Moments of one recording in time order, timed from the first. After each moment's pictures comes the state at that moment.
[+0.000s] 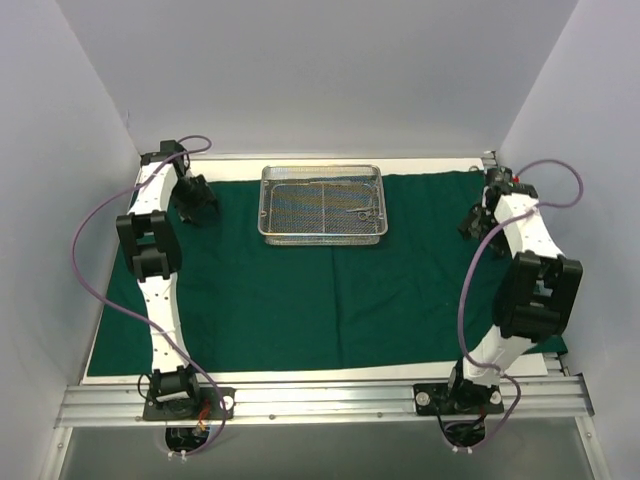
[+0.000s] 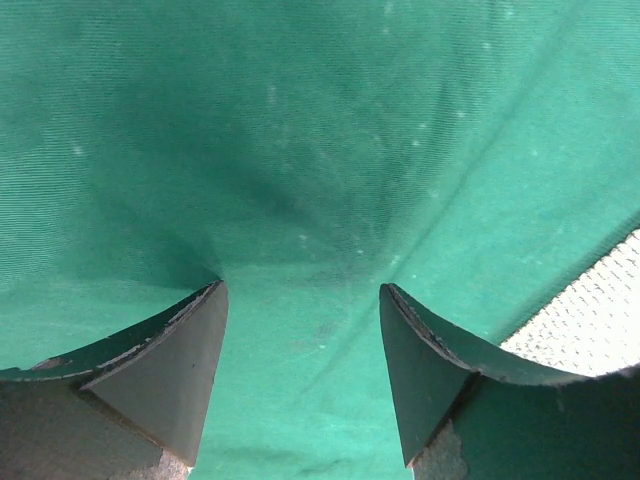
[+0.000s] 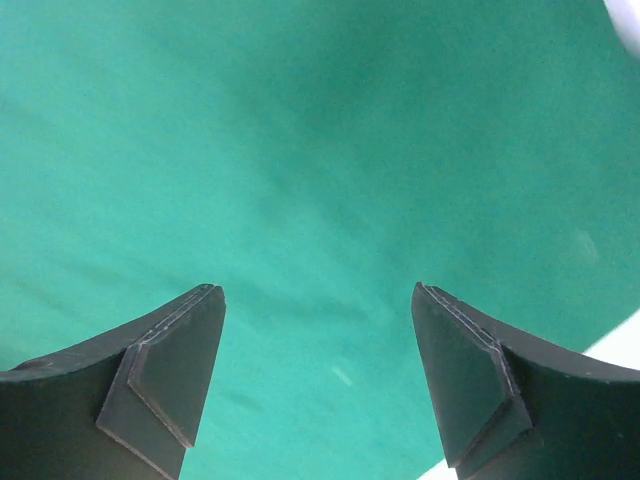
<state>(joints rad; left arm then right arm) 0.10 2.51 2.30 -1.12 0.17 -0.44 -0.20 1.66 1.28 -0.91 0.29 0.58</state>
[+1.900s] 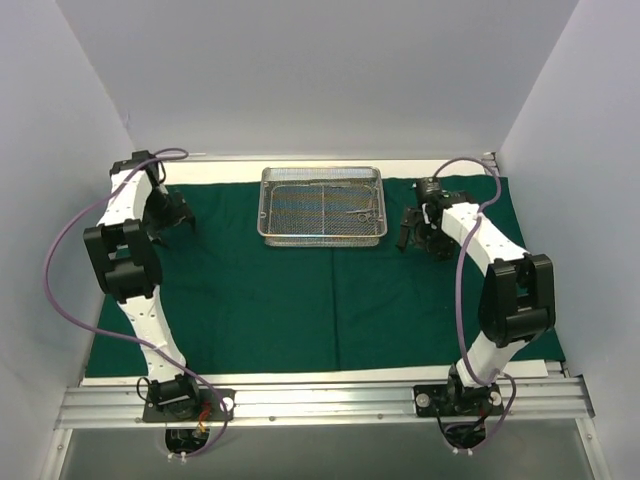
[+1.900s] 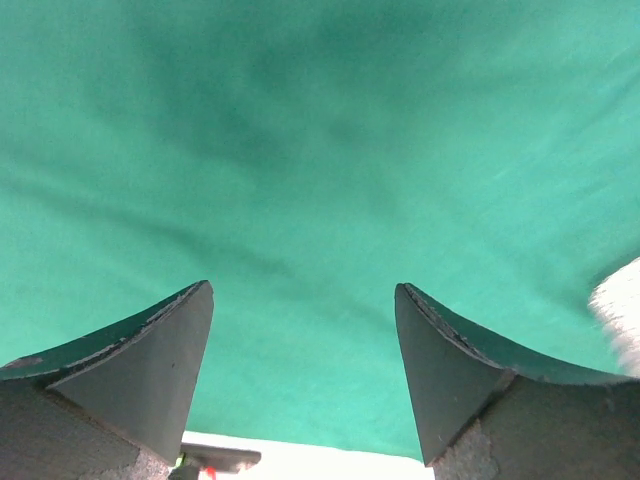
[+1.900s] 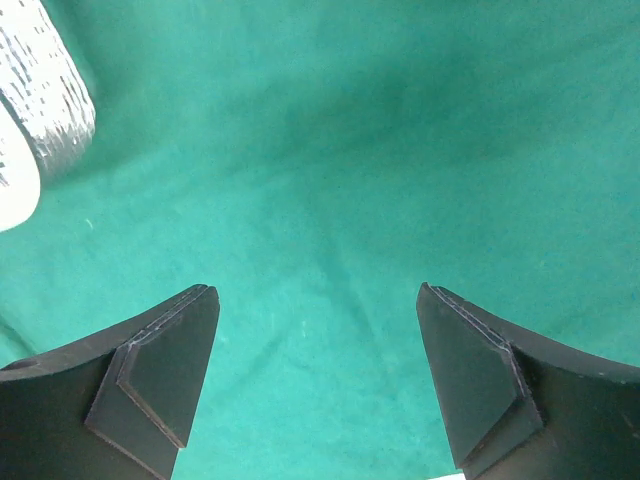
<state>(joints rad) 0.20 2.19 1.95 -1.20 0.04 -0.37 0.17 1.69 1.26 -0.82 0.16 0.47</state>
